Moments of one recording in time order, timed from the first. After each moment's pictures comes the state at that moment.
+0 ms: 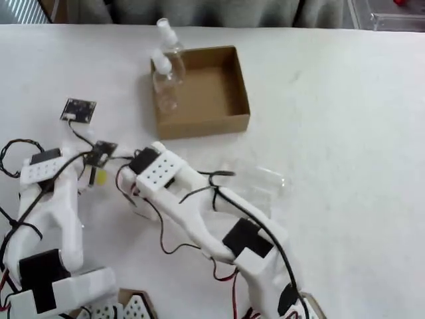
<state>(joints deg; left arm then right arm) -24.3 -9.3 43.6 47.8 -22.3 -53.1 24.5 -3.7 74.3 18.2</state>
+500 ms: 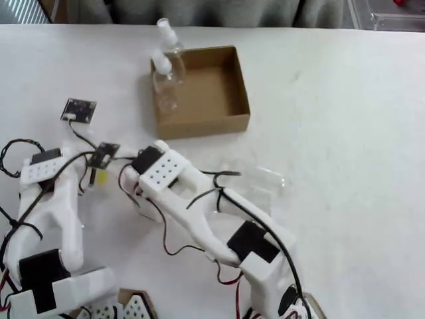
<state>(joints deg) -24.3 -9.3 43.6 47.8 -22.3 -53.5 19.9 -2.0 78.1 18.2</state>
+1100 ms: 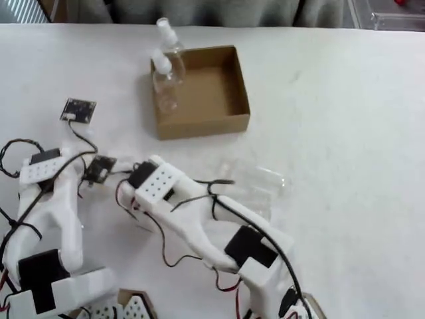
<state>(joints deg) -24.3 -9.3 43.6 47.8 -22.3 -56.2 19.9 4.2 71.1 18.1</state>
